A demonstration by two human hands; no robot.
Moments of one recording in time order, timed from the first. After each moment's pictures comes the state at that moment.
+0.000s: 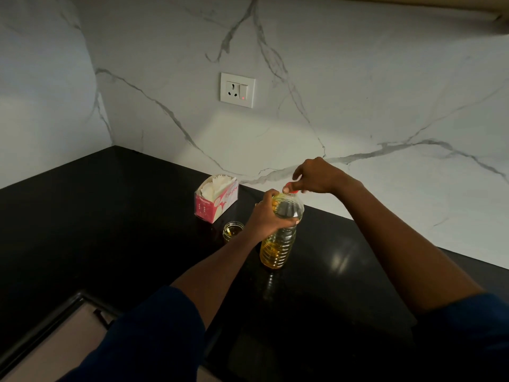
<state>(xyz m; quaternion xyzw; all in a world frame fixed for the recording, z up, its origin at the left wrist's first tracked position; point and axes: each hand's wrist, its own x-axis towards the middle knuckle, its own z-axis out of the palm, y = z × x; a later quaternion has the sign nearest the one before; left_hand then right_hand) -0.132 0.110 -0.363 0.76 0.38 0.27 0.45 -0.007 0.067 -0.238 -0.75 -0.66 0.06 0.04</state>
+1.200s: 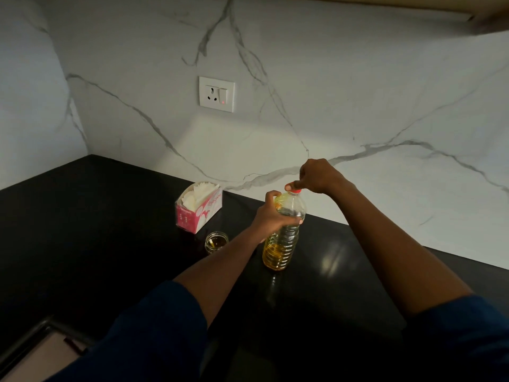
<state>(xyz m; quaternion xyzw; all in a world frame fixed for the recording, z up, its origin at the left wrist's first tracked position) -0.076 0.117 -0.355 0.72 0.38 0.25 0.52 0.029 0.069 -0.236 -0.82 -0.56 0.03 0.09</state>
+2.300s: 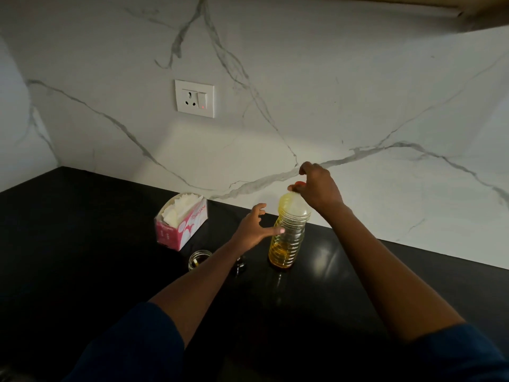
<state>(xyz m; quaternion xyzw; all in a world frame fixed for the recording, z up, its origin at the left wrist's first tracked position) -0.065 0.161 -0.387 0.76 0.34 0.22 0.51 0.066 0.080 -0.274 -0.81 -0.52 -0.08 0.27</state>
